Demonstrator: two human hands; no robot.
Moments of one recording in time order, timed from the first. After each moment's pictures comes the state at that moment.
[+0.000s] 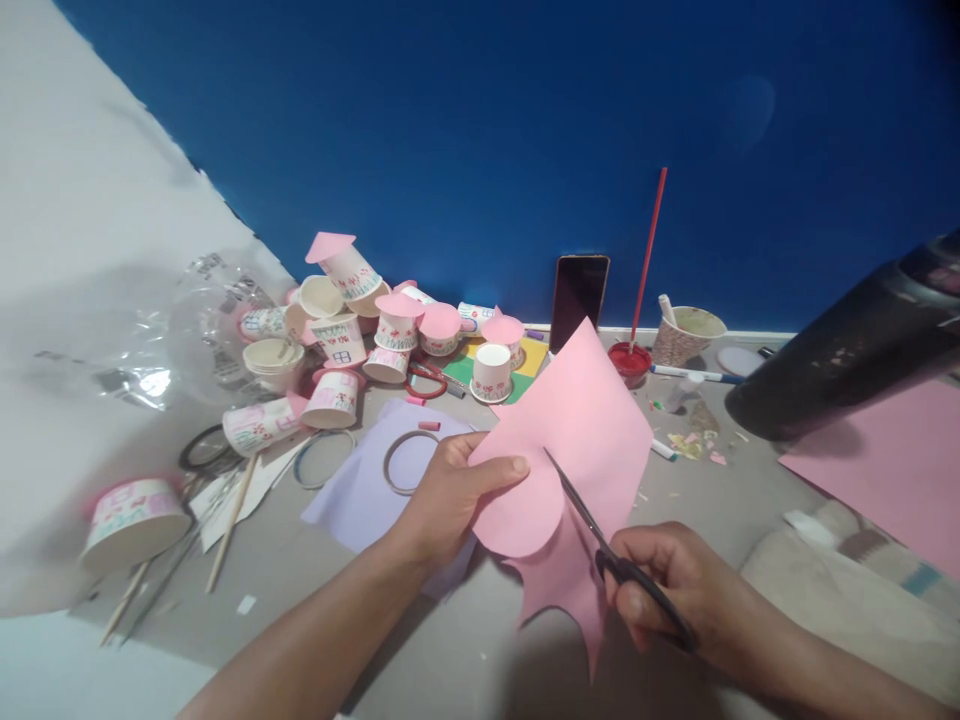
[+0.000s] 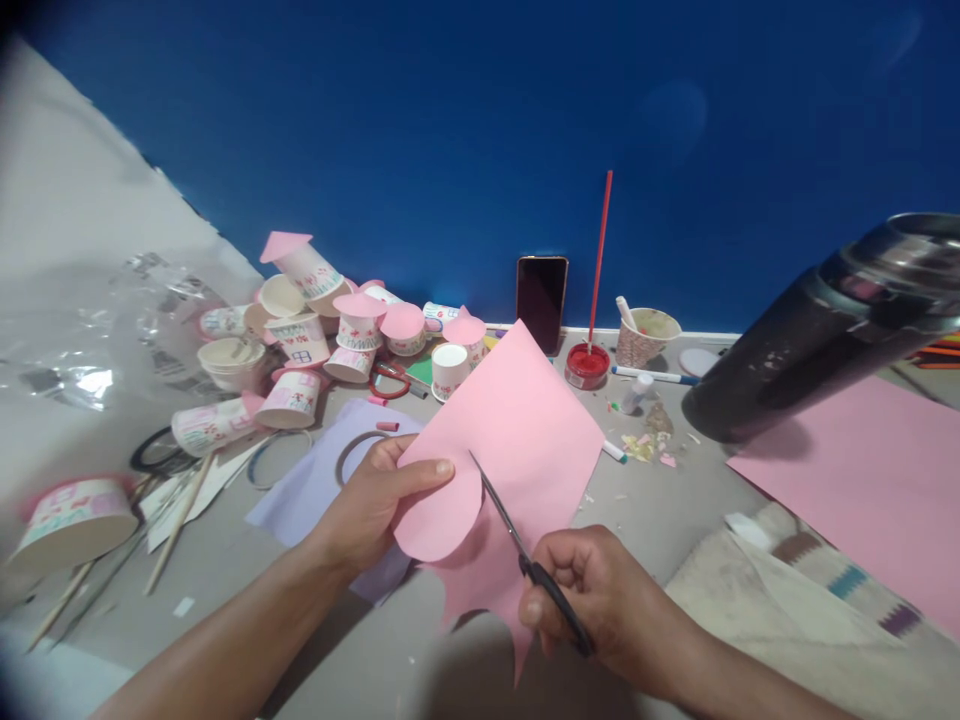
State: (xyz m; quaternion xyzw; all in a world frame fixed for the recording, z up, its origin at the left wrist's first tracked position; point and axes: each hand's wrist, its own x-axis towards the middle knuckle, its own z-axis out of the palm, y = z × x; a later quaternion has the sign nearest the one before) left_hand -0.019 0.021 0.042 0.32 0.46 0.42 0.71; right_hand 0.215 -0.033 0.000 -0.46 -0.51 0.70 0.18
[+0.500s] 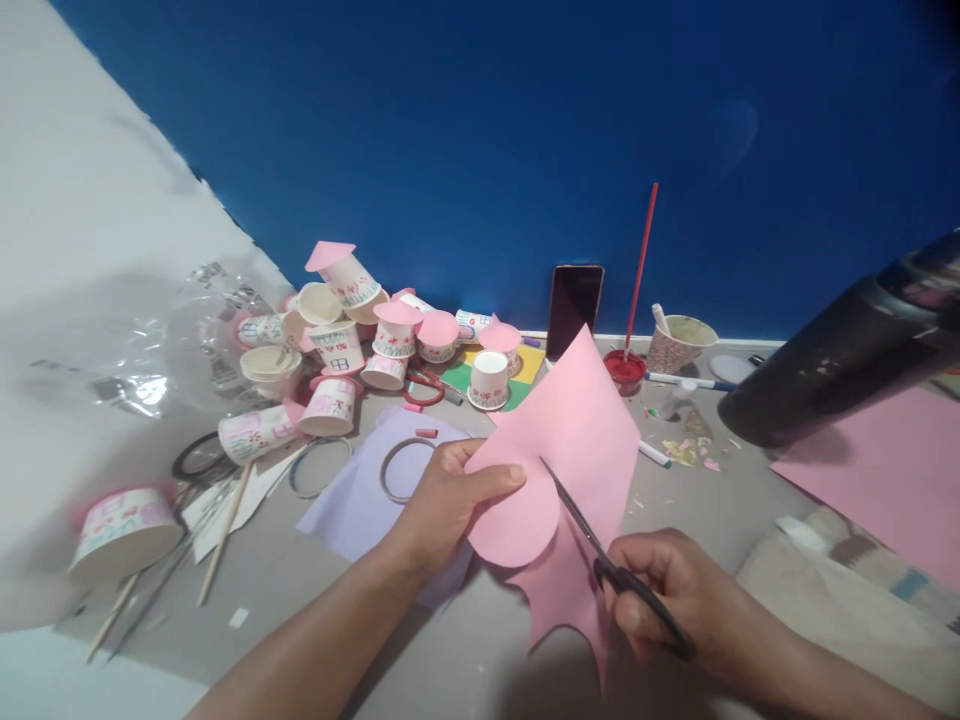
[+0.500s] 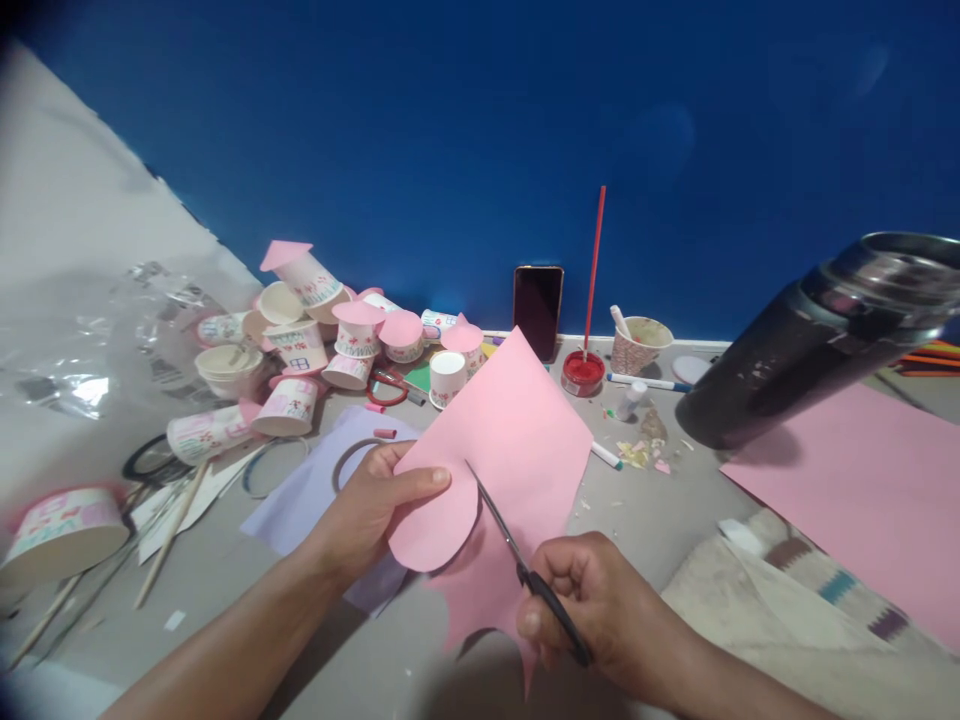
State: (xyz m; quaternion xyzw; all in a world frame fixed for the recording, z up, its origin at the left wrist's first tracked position) left_hand -0.021 0.020 0.045 0.33 0.45 0.41 0.72; right_hand 0.215 -0.032 0.005 -0.47 -0.52 0.70 0.18
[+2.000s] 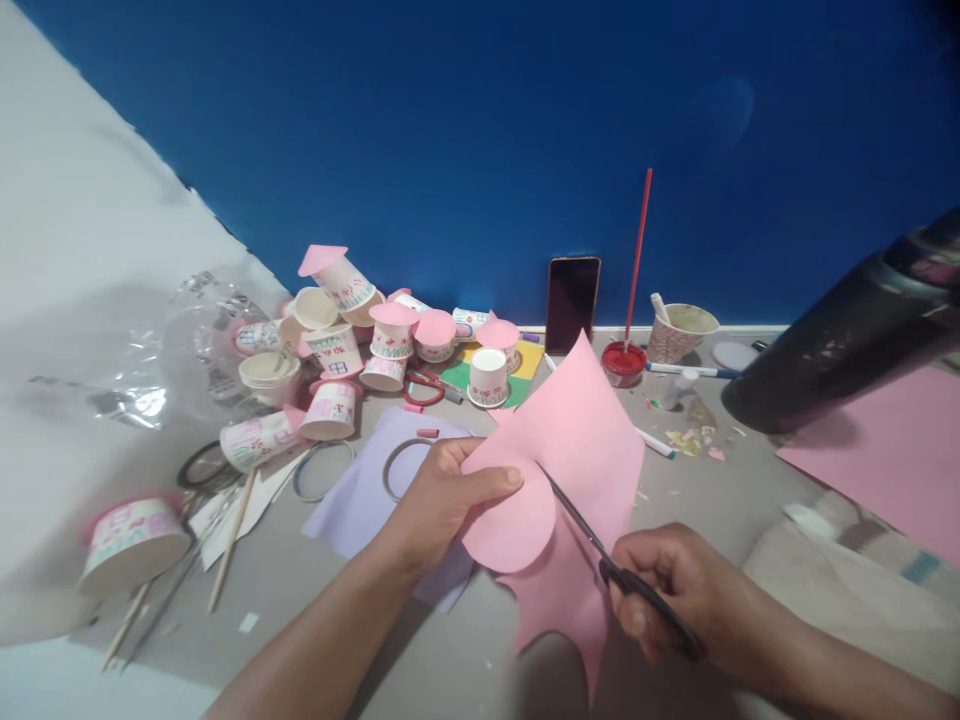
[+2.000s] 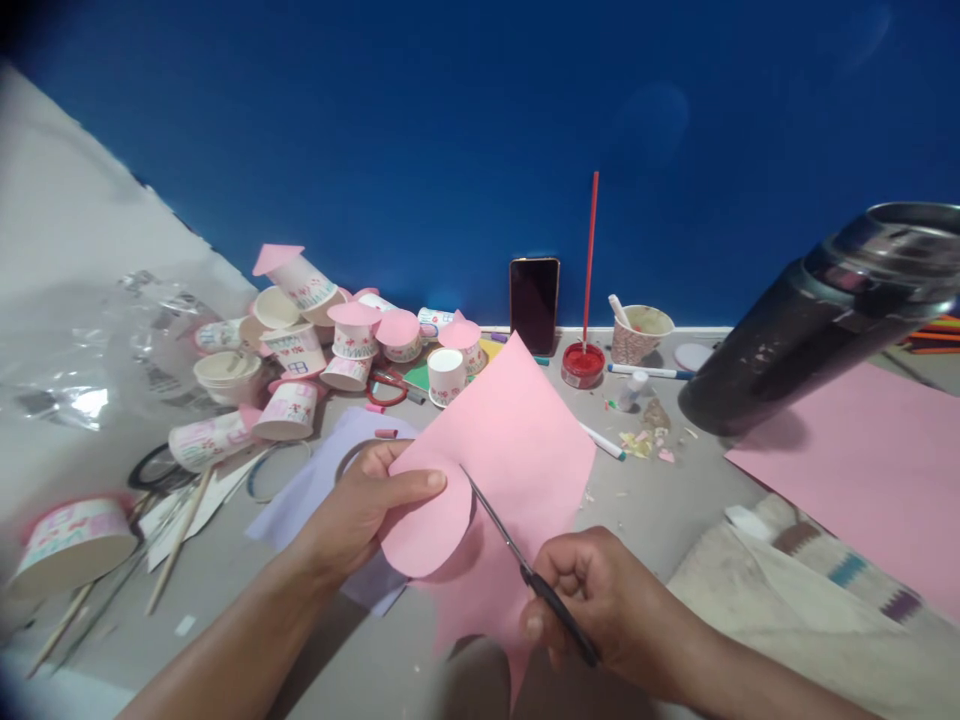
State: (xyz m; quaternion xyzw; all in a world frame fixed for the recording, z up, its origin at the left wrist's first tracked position) left_hand -0.029 0.024 0.050 0.37 0.47 0.36 0.72; right_hand 0.208 -0.035 0.011 -0.51 -0.44 0.72 0.17
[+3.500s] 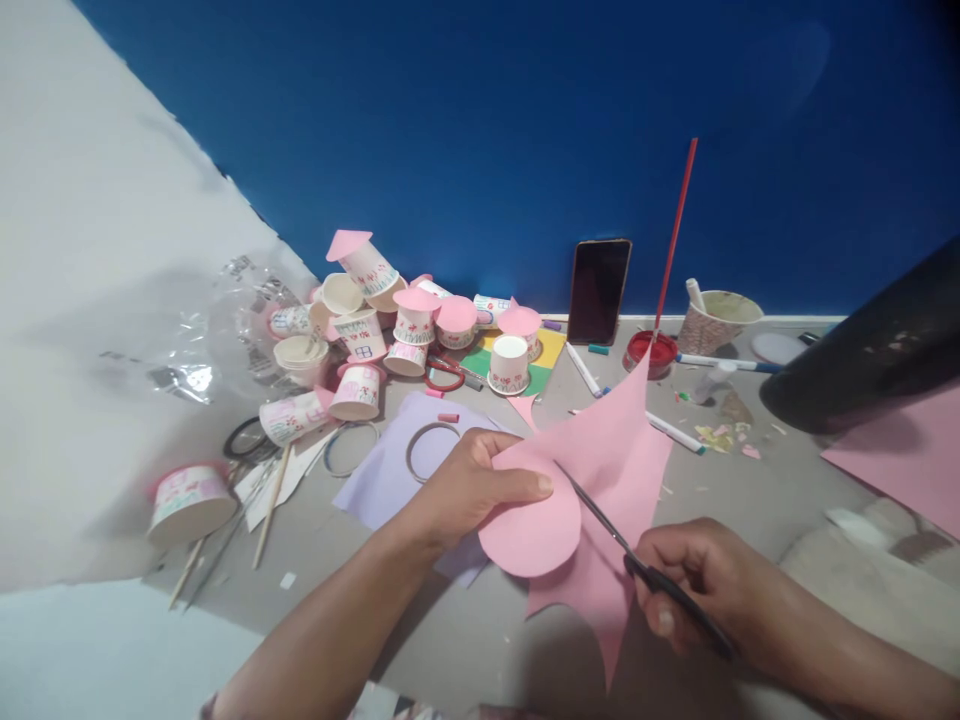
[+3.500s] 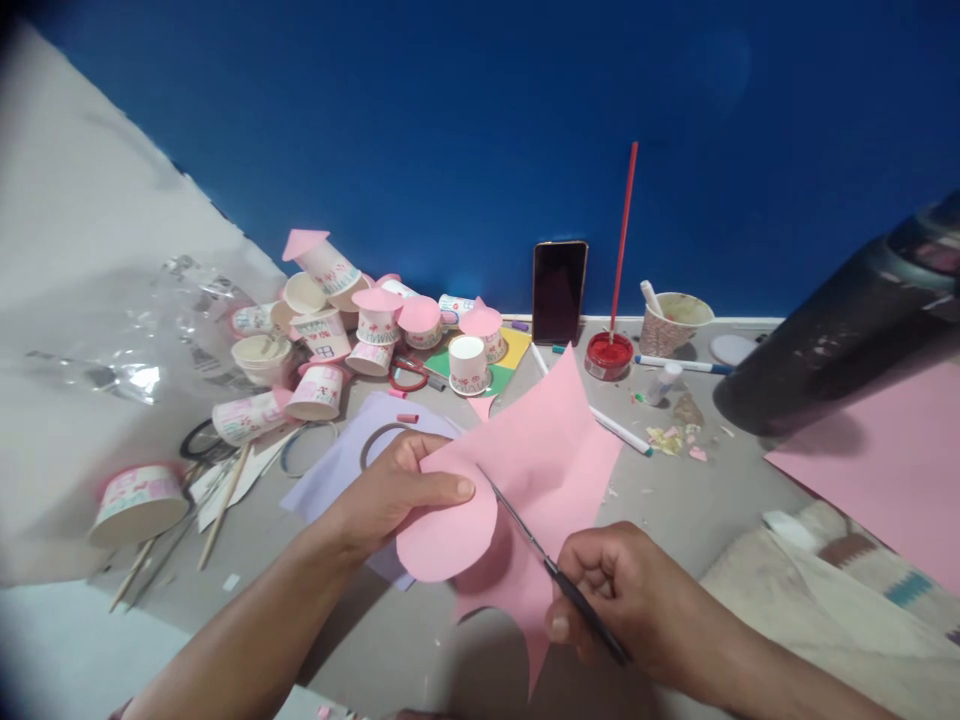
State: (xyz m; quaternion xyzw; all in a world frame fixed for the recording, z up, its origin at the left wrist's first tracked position) left_hand -0.032 0.024 0.055 0.43 0.50 0.28 0.70; right_hand 0.220 -0.036 -0.006 -0.49 -0.49 0.71 0.15
